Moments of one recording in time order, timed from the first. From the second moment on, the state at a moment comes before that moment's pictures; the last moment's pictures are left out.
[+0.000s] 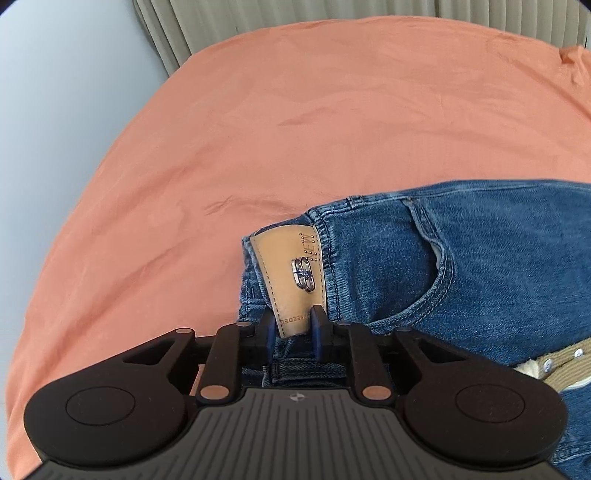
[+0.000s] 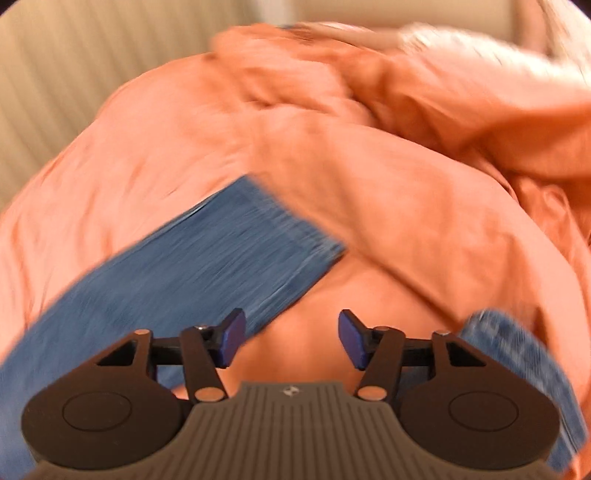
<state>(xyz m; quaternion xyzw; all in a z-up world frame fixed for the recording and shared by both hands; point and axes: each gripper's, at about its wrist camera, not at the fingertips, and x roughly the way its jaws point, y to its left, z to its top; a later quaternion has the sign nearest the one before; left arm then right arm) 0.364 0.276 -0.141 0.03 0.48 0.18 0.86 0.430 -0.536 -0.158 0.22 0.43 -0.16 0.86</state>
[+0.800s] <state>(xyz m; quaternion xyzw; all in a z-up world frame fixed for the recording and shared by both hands) 0.336 0.274 -0.103 0.05 0.47 0.21 0.85 0.469 -0.580 -0.163 0.20 0.42 -0.17 0.87</state>
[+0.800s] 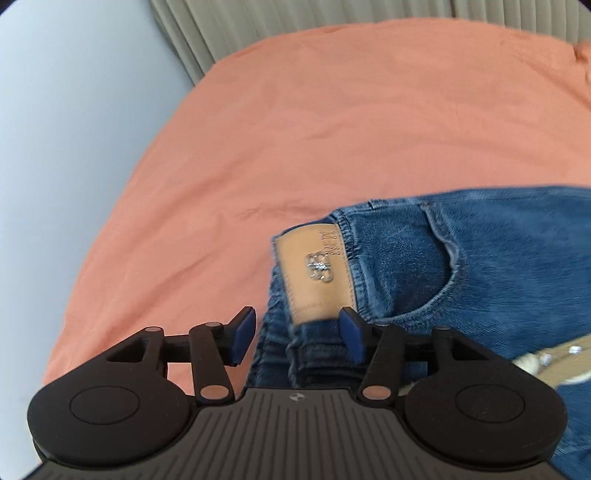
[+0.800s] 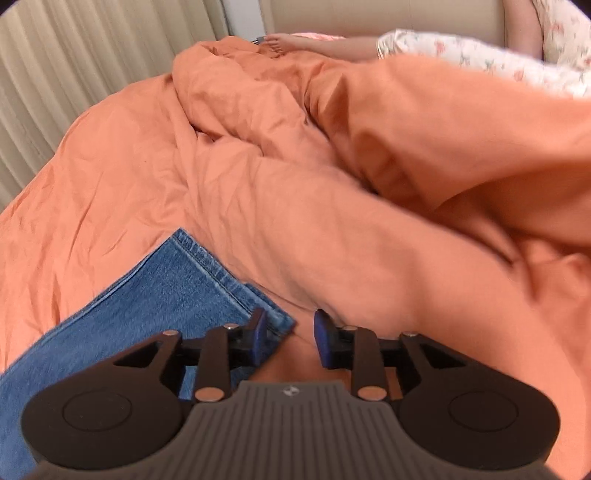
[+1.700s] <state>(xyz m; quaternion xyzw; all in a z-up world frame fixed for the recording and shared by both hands) 0.117 0.311 -0.090 -0.19 0.48 0.07 0.86 0.226 -0.541 -0.143 0.19 0.47 -0.12 0.85</state>
